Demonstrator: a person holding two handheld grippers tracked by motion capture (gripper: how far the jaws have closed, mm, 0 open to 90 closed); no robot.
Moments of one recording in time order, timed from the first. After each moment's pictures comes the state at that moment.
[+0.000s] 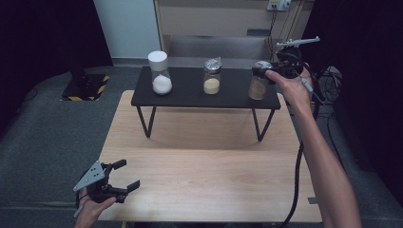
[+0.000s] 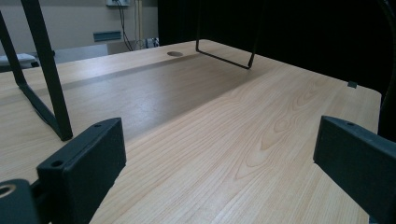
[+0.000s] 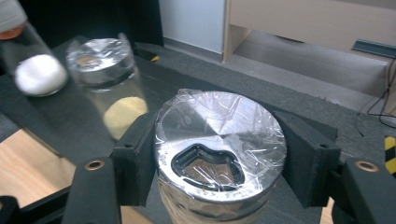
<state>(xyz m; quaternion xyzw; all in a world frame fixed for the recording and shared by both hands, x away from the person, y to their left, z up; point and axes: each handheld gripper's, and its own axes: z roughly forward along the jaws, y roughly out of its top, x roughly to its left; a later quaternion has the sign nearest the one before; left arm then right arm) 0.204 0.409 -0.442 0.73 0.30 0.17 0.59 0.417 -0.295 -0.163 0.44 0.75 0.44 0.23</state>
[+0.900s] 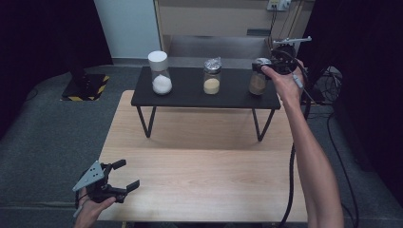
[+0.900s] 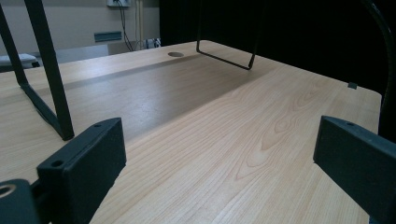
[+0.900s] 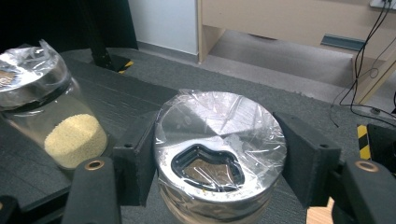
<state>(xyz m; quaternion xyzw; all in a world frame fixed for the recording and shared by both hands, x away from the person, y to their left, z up) 0.204 0.411 -0.442 0.72 0.31 0.17 0.59 0.441 -0.281 -0.181 0.47 0.73 0.43 0.26</state>
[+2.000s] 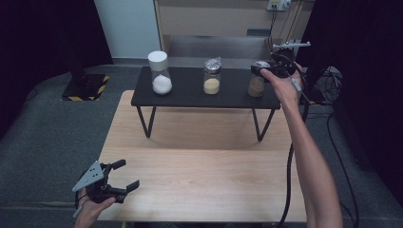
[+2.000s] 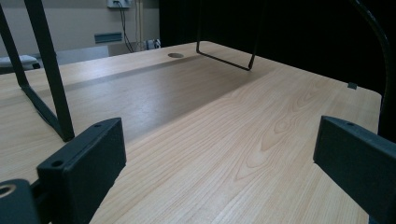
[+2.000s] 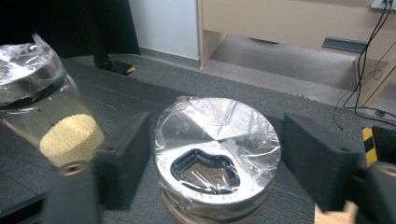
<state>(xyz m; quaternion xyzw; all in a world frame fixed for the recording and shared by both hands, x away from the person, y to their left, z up) 0.203 0.410 -0.441 0.73 0.30 0.18 0.59 0.438 -0.285 -0.196 0.47 0.71 0.44 0.26</state>
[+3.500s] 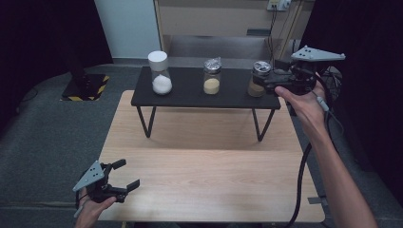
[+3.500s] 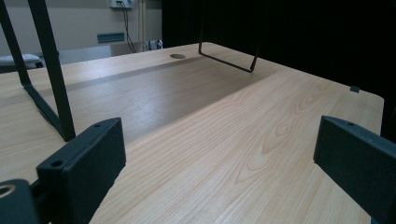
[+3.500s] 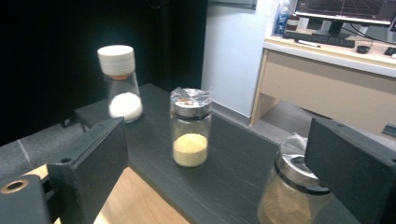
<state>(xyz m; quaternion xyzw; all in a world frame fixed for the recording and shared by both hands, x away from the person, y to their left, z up) 0.202 0.408 -0.441 0.72 0.31 0.18 0.59 0.339 -0.324 -0.184 0.31 0.72 0.56 0.26</state>
